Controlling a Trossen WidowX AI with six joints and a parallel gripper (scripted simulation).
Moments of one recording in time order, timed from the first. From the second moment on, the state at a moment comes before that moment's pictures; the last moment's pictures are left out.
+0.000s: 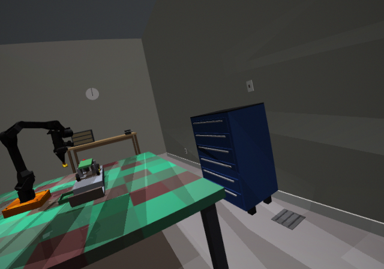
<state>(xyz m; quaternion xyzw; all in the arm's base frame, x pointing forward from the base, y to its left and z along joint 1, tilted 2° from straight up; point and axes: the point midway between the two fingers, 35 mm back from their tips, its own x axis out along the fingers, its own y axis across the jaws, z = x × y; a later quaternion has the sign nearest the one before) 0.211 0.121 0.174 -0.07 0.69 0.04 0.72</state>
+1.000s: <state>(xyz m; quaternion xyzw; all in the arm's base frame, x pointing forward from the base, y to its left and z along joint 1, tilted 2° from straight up) 0.211 0.121 0.174 0.27 0.64 -0.27 0.67</state>
